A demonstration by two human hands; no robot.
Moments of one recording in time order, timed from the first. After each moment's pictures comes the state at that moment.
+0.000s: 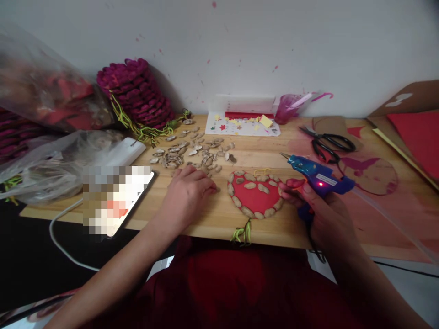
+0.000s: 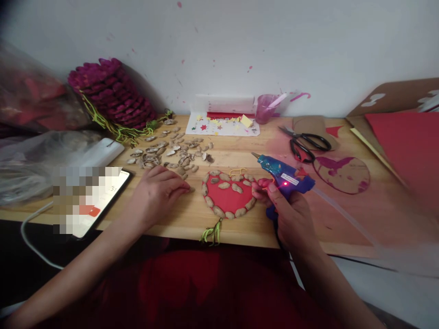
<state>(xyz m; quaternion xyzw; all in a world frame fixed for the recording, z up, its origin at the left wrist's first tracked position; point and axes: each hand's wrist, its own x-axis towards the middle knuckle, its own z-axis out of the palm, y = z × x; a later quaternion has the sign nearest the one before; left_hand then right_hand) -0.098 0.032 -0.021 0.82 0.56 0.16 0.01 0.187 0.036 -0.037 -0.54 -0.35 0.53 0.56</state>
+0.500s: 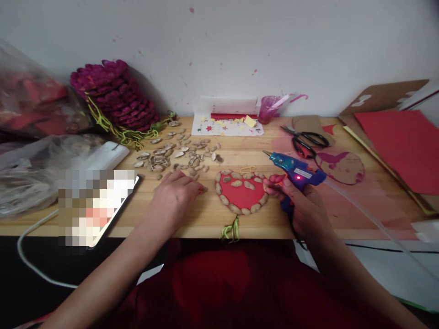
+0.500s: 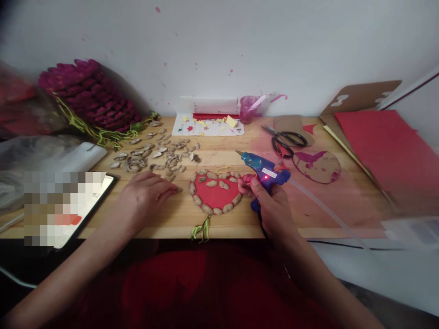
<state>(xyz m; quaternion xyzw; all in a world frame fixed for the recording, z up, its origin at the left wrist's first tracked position) -0.104 0.030 -0.030 0.86 0.48 0.19 -0.06 0.188 0.036 -0.040 -0.51 -0.34 0.54 0.57</state>
